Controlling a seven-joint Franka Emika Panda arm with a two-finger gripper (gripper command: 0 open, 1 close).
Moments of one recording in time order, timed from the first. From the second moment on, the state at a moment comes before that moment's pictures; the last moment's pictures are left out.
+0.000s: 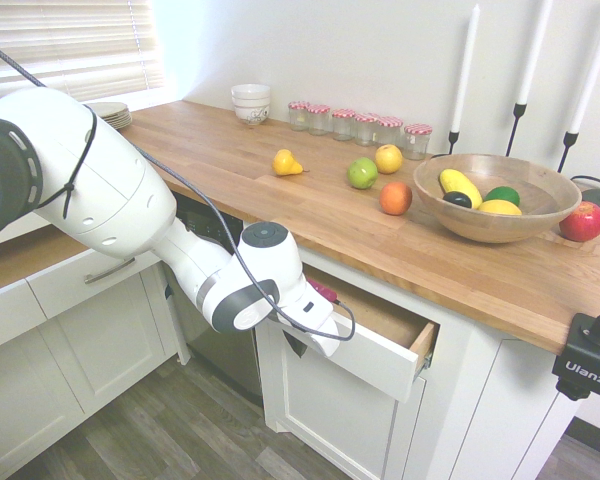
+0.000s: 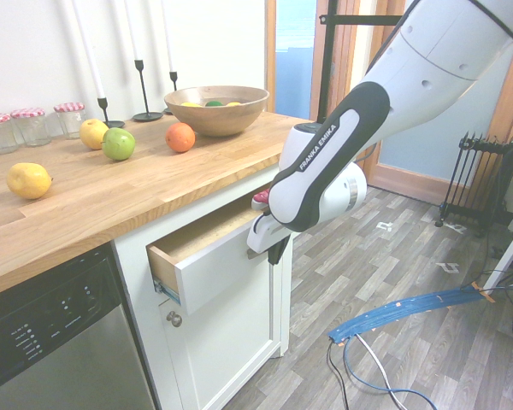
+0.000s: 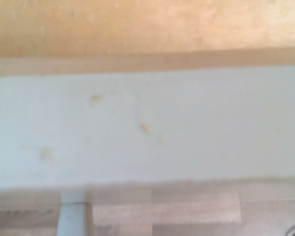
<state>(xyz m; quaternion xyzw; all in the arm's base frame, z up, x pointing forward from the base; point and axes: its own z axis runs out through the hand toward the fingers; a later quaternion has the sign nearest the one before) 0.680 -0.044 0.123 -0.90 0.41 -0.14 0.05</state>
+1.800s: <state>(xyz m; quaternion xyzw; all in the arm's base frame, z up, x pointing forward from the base) 0.729 -0.043 0.163 -0.89 0.41 -0.17 0.08</state>
